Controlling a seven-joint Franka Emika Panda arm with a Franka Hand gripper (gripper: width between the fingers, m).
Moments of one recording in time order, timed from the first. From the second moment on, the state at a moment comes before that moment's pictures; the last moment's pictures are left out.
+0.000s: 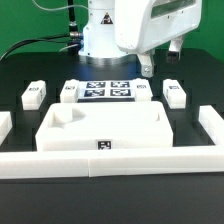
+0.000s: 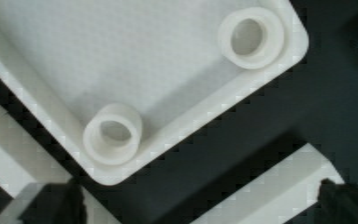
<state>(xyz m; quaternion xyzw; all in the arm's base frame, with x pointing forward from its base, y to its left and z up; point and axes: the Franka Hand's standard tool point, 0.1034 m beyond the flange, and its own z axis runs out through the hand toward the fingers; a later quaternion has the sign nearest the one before) 0.565 0.057 0.115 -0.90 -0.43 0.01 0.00</state>
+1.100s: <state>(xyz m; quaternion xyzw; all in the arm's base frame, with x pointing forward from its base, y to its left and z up) 0.533 0.025 0.109 -0.78 -0.63 0.01 0.00</state>
